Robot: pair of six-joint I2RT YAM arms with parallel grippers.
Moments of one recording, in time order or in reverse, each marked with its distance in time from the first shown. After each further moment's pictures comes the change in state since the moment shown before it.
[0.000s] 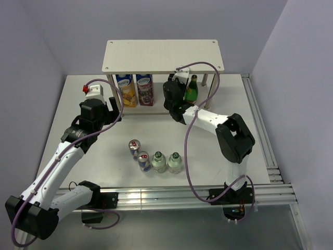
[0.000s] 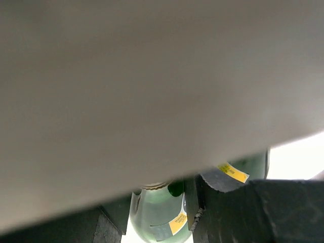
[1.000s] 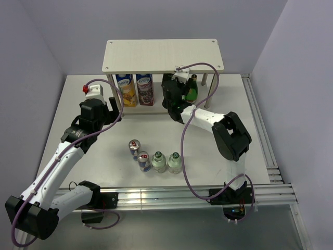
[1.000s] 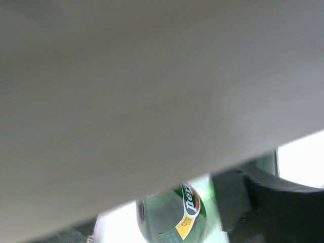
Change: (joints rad) left arm 0.000 0.000 0.000 0.000 0.000 0.000; right arm -0.003 0.059 0.033 0.098 0.040 -0.002
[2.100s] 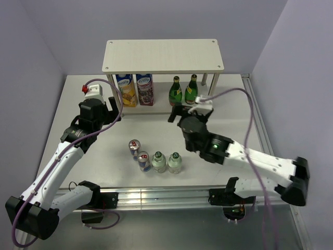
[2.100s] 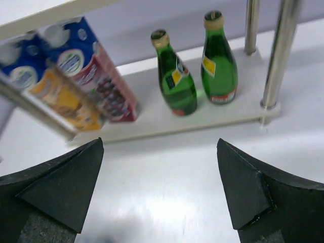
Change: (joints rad) left arm 0.010 0.000 0.000 0.000 0.004 0.000; right arm 0.375 -0.753 -0.375 -0.575 0.071 0.255
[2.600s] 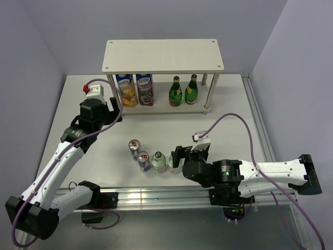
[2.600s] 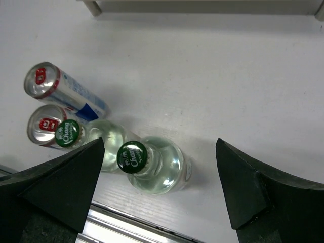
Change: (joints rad) left arm 0.000 0.000 0.000 0.000 0.039 0.000; right arm 0.430 -0.298 -0.275 -0.502 -0.043 0.452
